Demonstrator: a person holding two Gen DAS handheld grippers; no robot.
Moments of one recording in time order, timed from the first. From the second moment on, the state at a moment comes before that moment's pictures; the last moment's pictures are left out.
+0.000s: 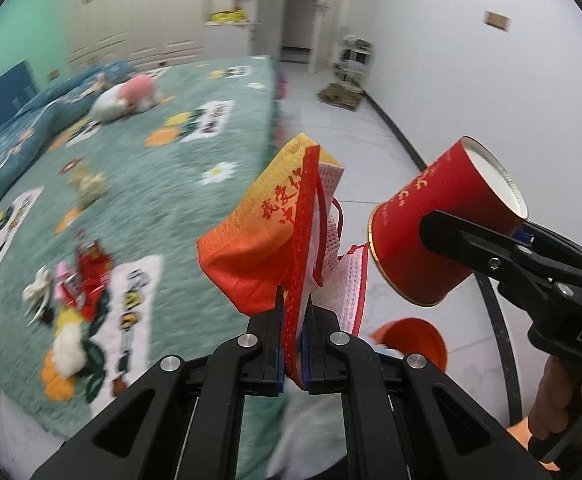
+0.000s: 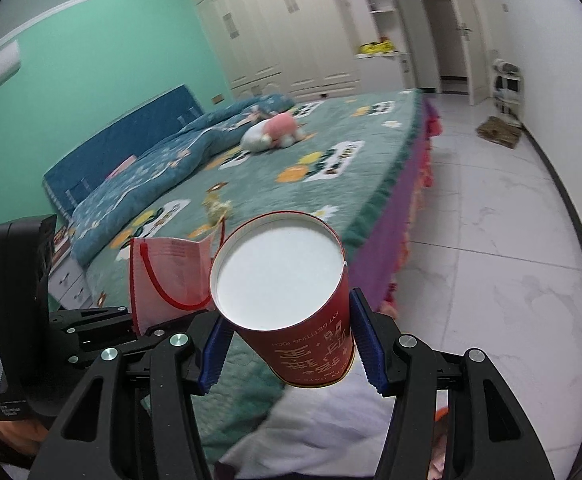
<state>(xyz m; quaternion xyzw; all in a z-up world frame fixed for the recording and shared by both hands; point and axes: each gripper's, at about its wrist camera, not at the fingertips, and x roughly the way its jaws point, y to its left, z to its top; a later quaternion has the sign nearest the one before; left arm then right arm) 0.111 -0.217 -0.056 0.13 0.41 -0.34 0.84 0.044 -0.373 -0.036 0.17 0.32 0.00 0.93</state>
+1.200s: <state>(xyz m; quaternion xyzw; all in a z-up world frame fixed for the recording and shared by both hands) 0.021 -0.458 -0.221 0.32 0.54 -0.51 0.58 -0.144 -0.581 -0.173 0.34 0.36 -0.28 0.82</state>
